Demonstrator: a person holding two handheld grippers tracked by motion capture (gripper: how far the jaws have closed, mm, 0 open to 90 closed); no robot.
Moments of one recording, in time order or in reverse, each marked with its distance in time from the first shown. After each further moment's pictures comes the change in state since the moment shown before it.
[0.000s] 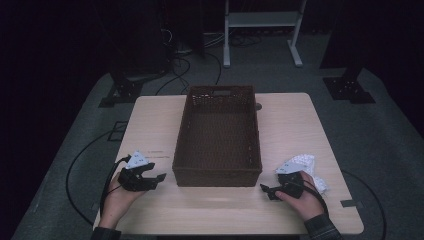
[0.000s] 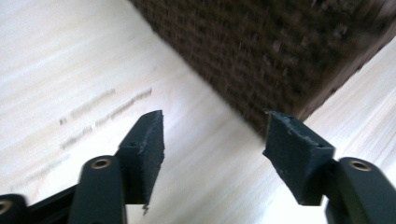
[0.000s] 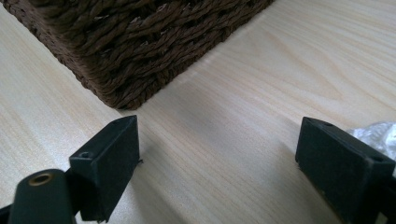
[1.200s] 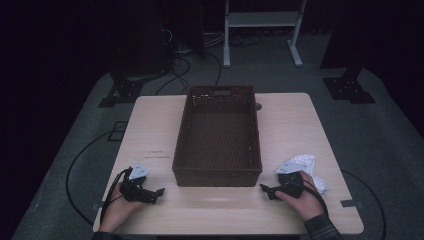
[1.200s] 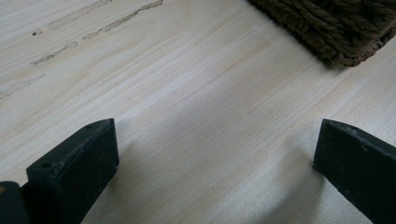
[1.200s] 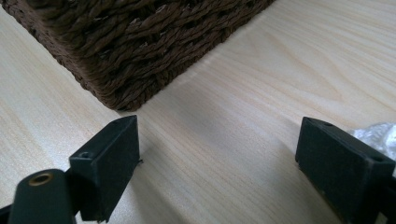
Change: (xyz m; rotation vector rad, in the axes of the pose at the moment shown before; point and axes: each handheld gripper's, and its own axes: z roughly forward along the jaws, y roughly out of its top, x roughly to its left) left arm 0.011 -0.048 0.031 0.067 0.020 -0.032; right arm 0.000 0.000 0.000 0.001 -0.002 0.003
